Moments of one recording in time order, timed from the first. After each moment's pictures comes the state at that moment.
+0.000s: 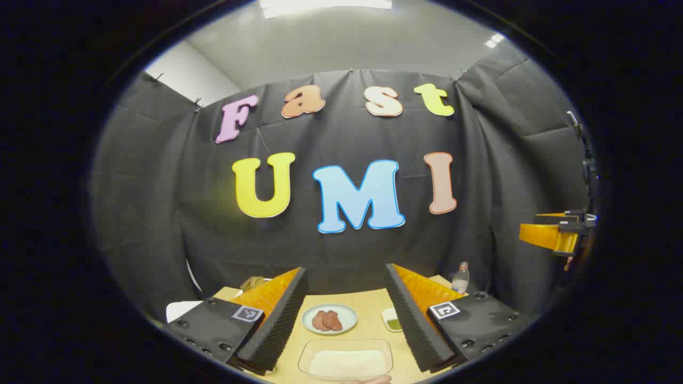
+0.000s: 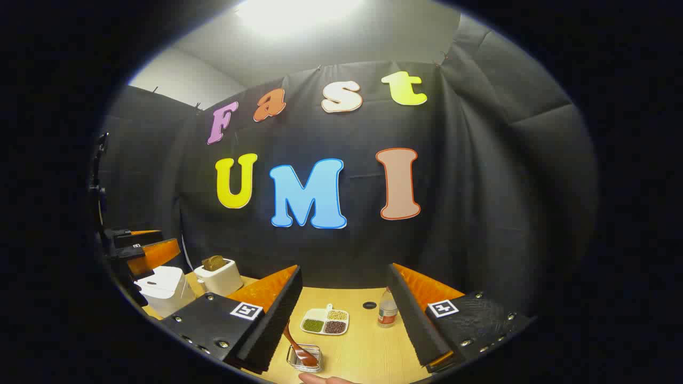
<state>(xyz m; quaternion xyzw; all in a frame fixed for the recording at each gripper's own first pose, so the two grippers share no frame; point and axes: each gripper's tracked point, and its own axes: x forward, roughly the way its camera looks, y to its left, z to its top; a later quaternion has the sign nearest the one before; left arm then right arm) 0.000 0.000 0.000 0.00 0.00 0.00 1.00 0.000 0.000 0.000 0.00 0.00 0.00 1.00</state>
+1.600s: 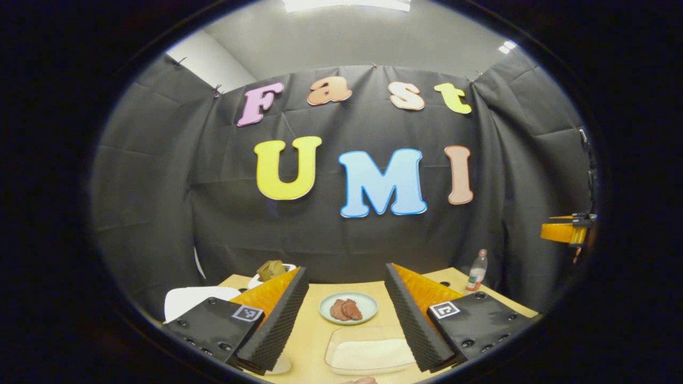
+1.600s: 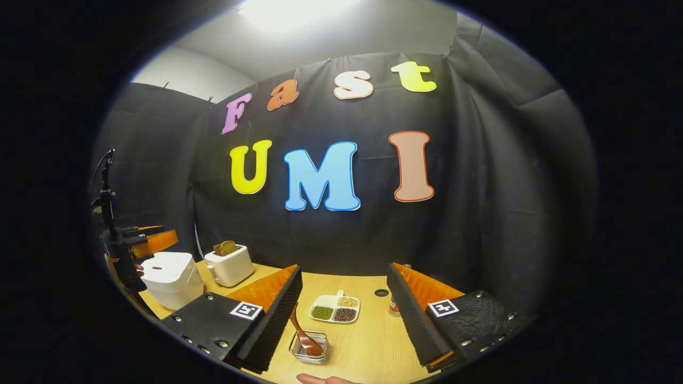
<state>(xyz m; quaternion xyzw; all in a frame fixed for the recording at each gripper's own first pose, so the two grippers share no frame) -0.016 0.094 -0.080 -0.02 0.01 0.03 1.00 -0.007 0.011 -0.054 -0.01 0.01 0.04 1.00</state>
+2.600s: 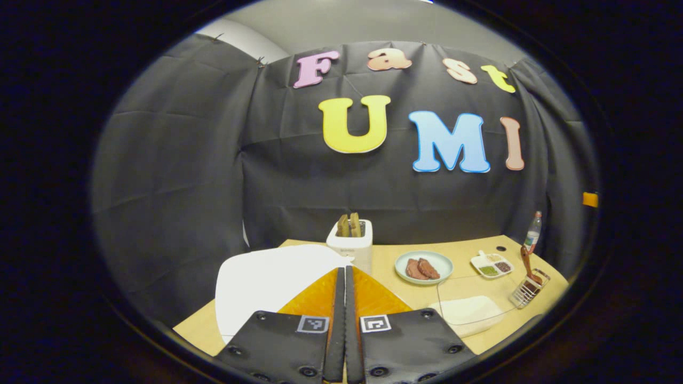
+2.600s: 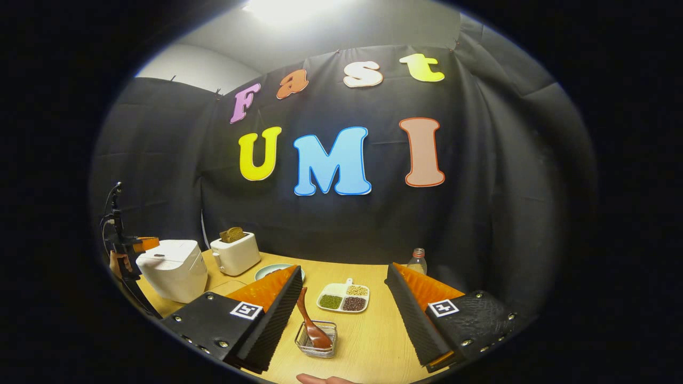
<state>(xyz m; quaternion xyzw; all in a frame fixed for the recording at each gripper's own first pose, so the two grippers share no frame) -0.052 0.287 -0.221 -0.05 0.10 0.11 0.99 -0.006 0.025 -0.097 -0.01 0.04 0.05 1.00</state>
